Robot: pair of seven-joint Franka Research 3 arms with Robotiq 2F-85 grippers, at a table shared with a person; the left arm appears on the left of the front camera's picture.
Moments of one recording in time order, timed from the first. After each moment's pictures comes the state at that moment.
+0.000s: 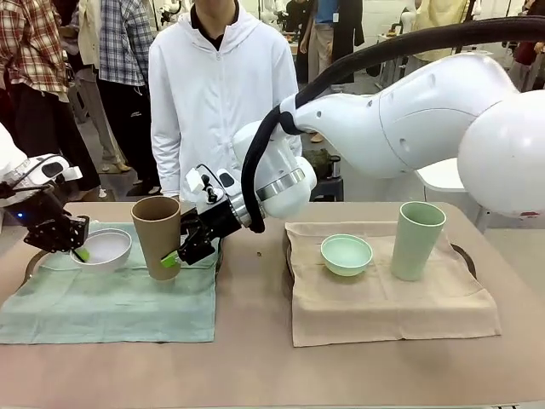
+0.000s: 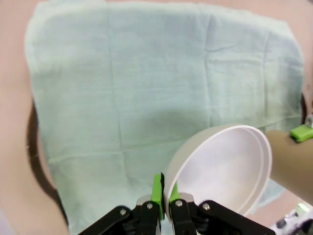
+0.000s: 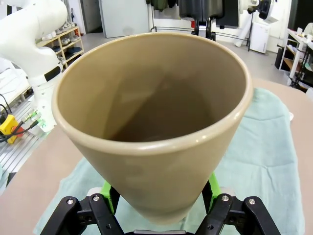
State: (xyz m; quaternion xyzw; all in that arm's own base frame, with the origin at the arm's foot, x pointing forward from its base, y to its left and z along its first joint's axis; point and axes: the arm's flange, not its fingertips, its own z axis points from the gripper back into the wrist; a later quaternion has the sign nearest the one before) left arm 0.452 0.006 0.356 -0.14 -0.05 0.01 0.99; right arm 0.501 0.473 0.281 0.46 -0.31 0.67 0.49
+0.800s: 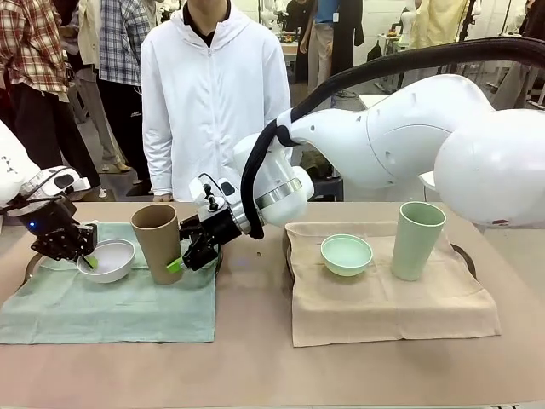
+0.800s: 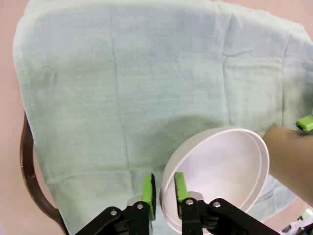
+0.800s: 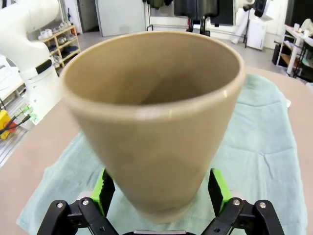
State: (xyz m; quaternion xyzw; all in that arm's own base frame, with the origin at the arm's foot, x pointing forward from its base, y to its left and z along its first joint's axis) left arm 0.464 0.005 0.335 -0.13 -0.05 0.01 0.99; right arm 0.515 0.474 0.258 0.46 -0.31 0.67 0.50
